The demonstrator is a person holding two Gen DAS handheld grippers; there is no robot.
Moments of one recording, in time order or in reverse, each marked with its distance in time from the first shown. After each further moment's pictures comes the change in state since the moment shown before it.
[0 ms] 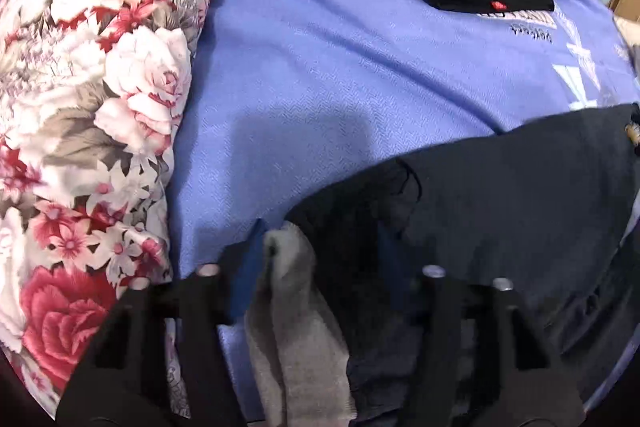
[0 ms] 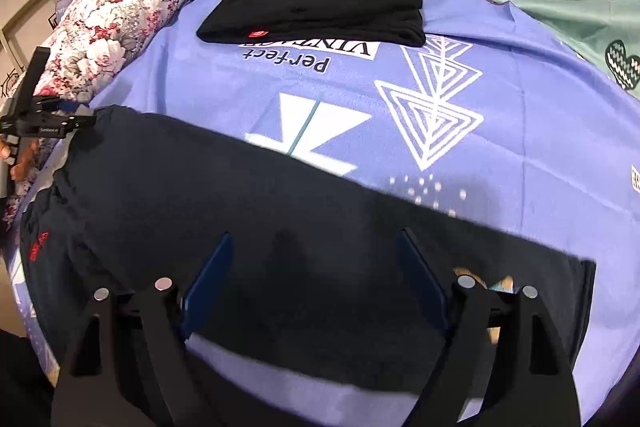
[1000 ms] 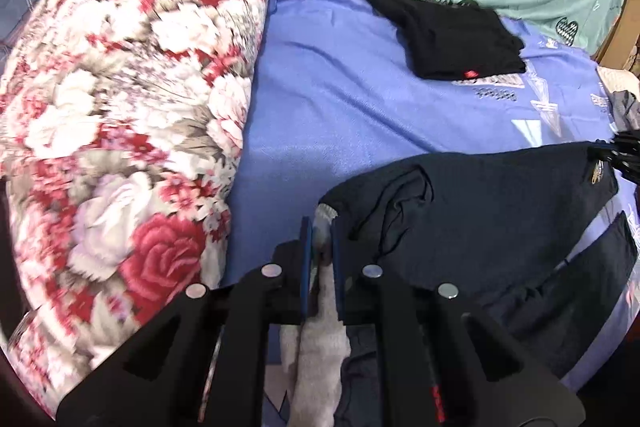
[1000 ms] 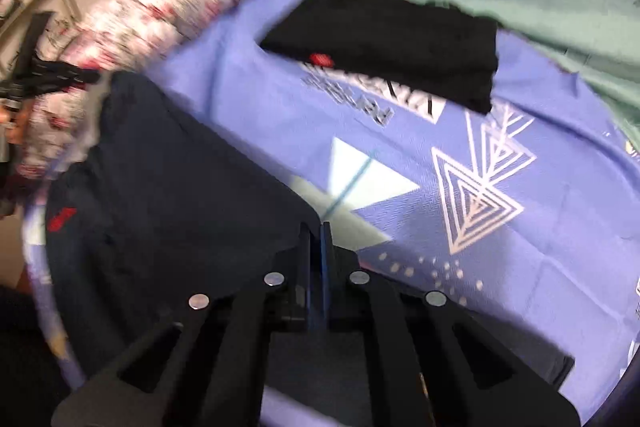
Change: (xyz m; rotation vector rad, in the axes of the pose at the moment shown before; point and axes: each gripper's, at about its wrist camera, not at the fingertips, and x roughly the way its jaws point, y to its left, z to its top) left arm -0.112 0.024 -0.037 -0.125 -0.151 -0.048; right arm -0.047 0.022 0.023 -0.224 -0.043 0.153
